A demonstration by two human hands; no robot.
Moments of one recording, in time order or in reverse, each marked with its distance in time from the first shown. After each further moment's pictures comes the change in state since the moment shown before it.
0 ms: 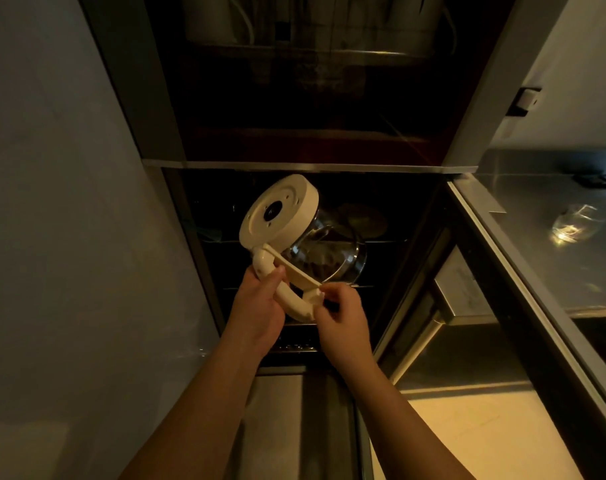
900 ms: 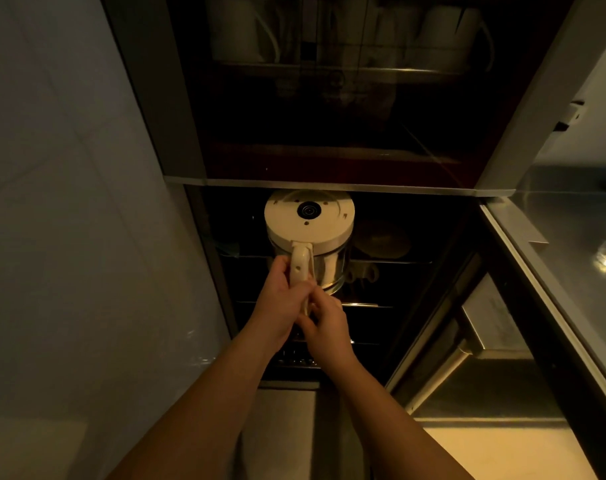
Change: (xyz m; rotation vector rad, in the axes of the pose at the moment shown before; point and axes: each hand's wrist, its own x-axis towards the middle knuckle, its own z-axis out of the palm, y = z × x) left_hand 0.035 0.014 0.011 0.436 -0.030 0.130; right_hand 0.052 0.021 0.053 0.057 -0.236 -0.141
